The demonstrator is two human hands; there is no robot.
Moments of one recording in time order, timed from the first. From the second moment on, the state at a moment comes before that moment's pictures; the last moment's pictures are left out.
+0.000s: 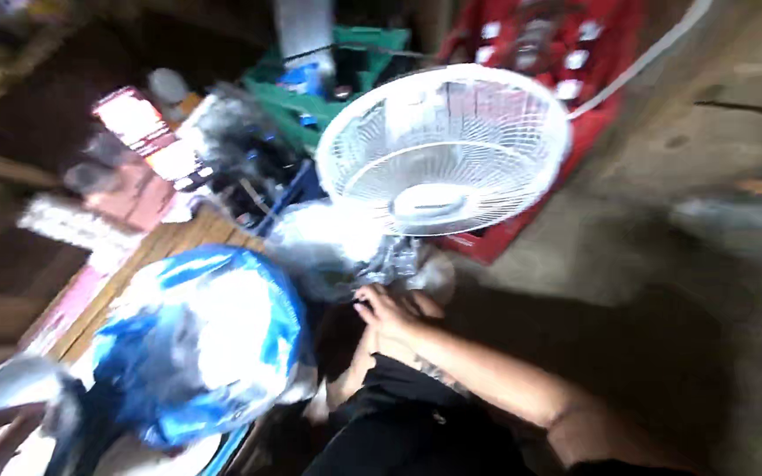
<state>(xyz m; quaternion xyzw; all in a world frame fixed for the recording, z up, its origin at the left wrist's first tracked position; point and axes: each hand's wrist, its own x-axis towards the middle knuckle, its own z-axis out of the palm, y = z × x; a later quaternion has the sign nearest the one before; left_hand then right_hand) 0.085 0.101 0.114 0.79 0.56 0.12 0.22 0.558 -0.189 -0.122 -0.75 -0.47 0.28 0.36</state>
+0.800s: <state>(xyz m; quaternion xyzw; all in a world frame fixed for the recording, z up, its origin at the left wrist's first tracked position) 0.157 0.040 0.157 0.62 0.68 0.20 0.34 0.556 -0.185 -0.140 -0.76 -0.50 0.20 0.36</state>
